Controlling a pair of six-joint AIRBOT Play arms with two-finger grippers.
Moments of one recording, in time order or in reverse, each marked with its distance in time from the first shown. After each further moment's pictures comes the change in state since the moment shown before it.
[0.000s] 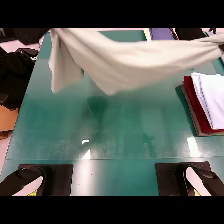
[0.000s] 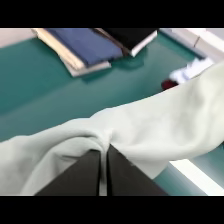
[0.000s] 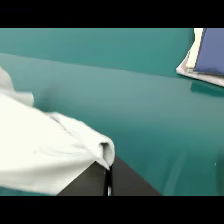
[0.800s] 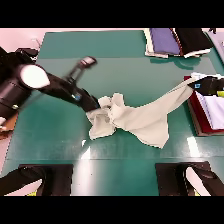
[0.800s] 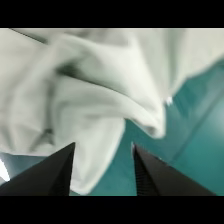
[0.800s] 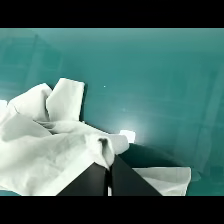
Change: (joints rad) left arm -0.136 -0.137 -0.375 0.075 -0.135 -0.066; right arm -0.003 0.014 -0.387 0.005 -0.003 0.016
